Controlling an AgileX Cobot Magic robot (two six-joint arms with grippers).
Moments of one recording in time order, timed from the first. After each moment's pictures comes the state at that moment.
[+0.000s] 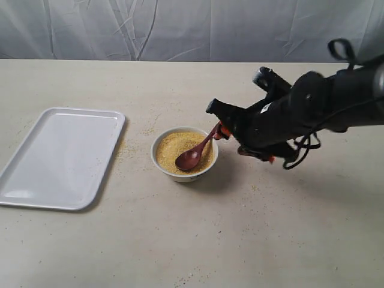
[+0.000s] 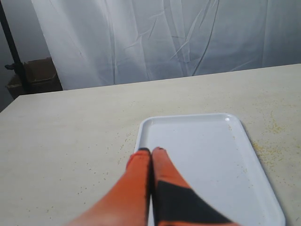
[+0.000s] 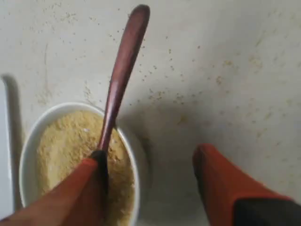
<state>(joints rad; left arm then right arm) -0.05 0.01 0.00 0.04 0.24 0.06 0.51 1.77 -0.90 0.53 0.20 0.35</state>
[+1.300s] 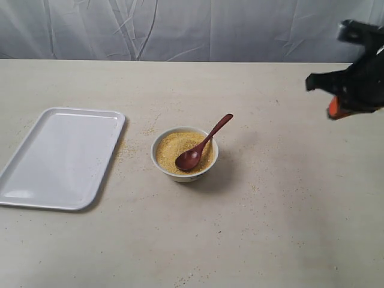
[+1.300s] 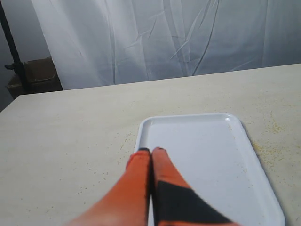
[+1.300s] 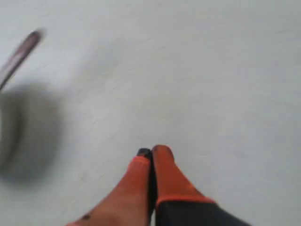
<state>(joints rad) -0.05 0.01 0.00 0.04 0.24 0.06 0.07 1.60 -1.08 0.25 0.78 -0.05</state>
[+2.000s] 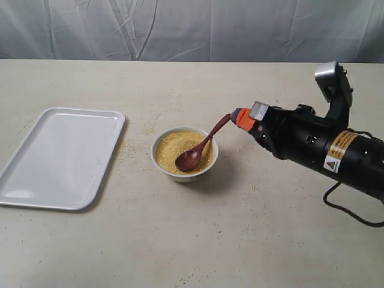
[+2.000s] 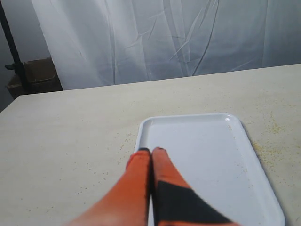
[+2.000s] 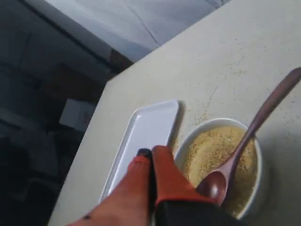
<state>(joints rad) -0.05 0.01 0.00 0.04 0.24 0.06 0.41 1.48 -0.40 -0.49 -0.81 1.18</state>
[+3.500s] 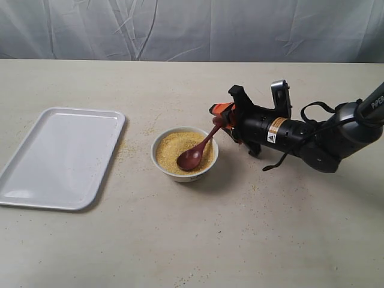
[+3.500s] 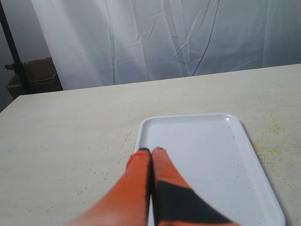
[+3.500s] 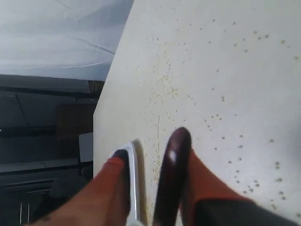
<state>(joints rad) -0.05 0.01 0.00 0.04 0.24 0.06 0.29 2.20 -0.90 -0.61 -0.96 1.59</state>
